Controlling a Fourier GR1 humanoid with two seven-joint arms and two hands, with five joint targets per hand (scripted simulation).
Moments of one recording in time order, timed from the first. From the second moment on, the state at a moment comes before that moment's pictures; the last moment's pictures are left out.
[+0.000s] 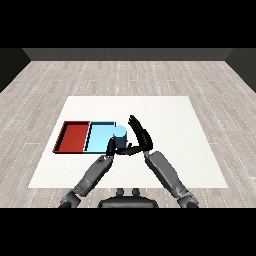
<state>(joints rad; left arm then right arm) -0.44 0.01 -0.47 -0.94 0.27 0.47 -0.44 -0.43 -0.05 0.43 -1.40 -0.34 -0.21 -0.24</state>
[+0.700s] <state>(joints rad) -0.46 0.07 -0.37 -0.92 0.19 0.45 -0.38 -0.14 -0.17 0.24 -1.75 -0.40 -0.15 -0.23</state>
